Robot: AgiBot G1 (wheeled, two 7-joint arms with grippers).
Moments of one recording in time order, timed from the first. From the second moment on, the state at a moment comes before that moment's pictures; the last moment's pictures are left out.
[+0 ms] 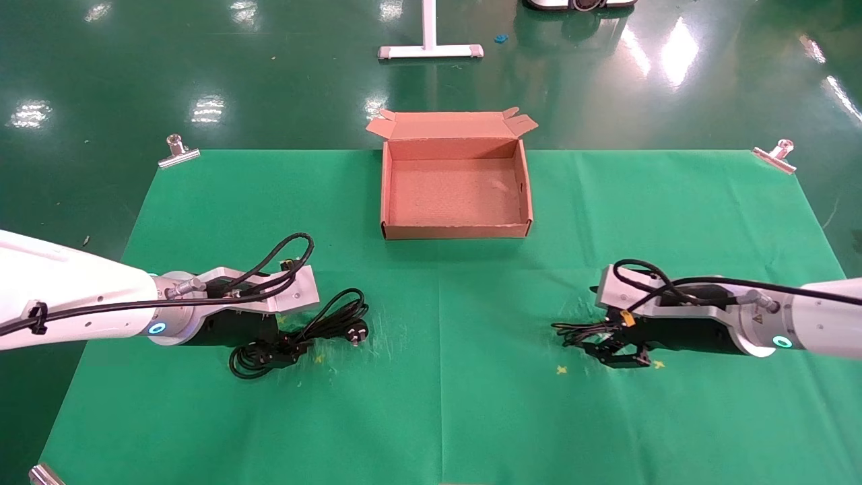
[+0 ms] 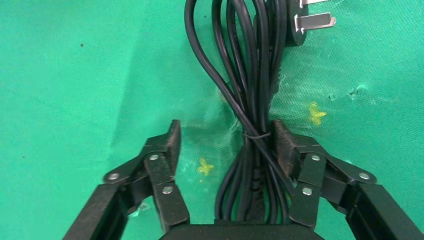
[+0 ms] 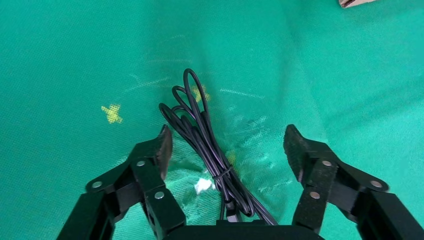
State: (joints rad) left arm -1.39 0.94 0.76 -1.35 2.15 1.32 -0.71; right arm 1.26 -0.81 -0.58 1.13 -1.81 -1.16 0.28
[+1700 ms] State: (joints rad) left arm -1.58 1.27 0.70 -0.90 1.94 0.94 -0.26; right arm 1.43 -0.74 -0.45 1.18 -1.72 -1.14 0.32
